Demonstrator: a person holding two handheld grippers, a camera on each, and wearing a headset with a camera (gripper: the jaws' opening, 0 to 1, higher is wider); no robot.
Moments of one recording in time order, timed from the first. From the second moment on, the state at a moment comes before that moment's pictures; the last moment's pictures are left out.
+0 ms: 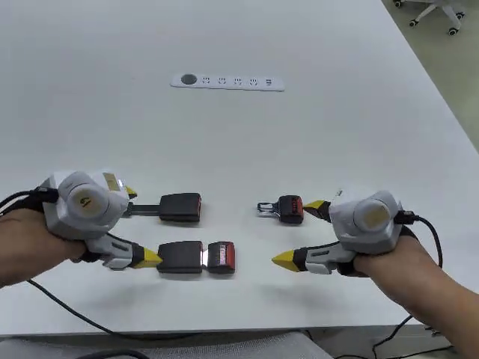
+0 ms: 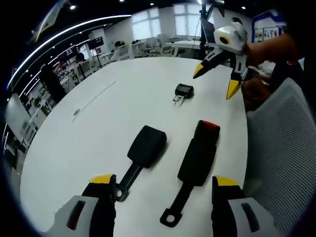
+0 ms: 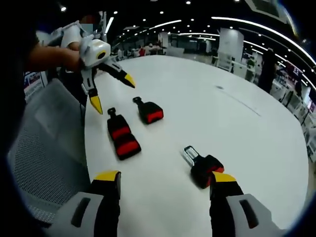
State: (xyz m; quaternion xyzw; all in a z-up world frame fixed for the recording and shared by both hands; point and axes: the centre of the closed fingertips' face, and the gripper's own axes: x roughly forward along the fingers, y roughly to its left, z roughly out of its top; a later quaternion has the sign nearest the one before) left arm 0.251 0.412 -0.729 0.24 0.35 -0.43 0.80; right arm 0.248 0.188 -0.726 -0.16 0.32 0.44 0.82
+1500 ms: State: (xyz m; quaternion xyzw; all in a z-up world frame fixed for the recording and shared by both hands) left arm 0.217 0.472 -0.722 0.20 0.31 -0.36 0.86; right arm 0.229 0.182 -0.714 -0.19 0.28 0.37 0.86
